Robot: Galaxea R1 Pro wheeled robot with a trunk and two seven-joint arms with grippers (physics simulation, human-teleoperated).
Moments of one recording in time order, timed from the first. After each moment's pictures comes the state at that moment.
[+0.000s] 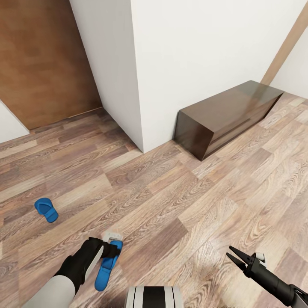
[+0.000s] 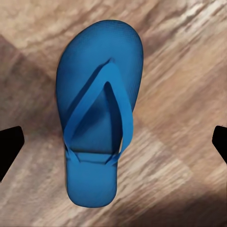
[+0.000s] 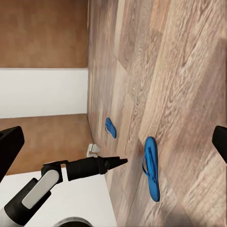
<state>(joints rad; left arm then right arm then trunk) -0.59 0.02 -0.15 -0.65 -0.01 0.64 -0.07 -0.40 -0.41 -0.06 -0.40 -0.77 0.44 1.40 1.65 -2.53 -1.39</state>
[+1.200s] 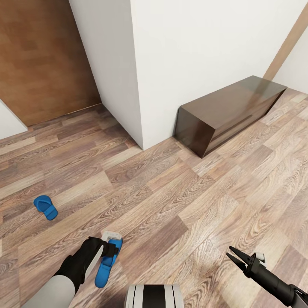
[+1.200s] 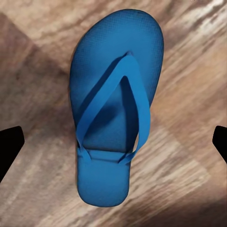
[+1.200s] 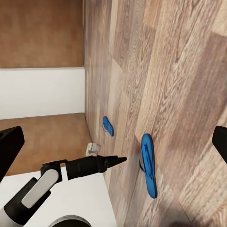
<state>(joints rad) -0.59 0.02 -0.15 -0.66 -0.01 0.64 -0.02 -0.40 -0.41 -0.06 -0.40 -0.77 0.44 1.40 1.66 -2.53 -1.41</state>
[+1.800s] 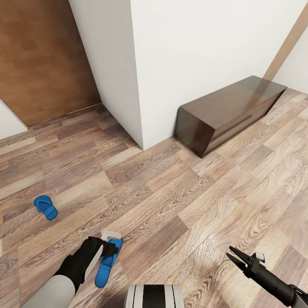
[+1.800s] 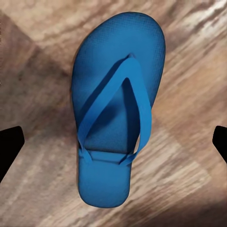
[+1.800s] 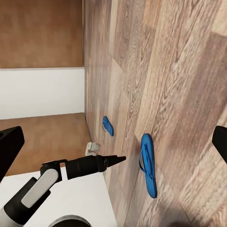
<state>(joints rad) -0.59 0.02 -0.14 -0.66 -0.01 0.64 -0.02 -0.40 -0.41 -0.06 -0.40 -0.77 0.44 1.40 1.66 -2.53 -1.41</state>
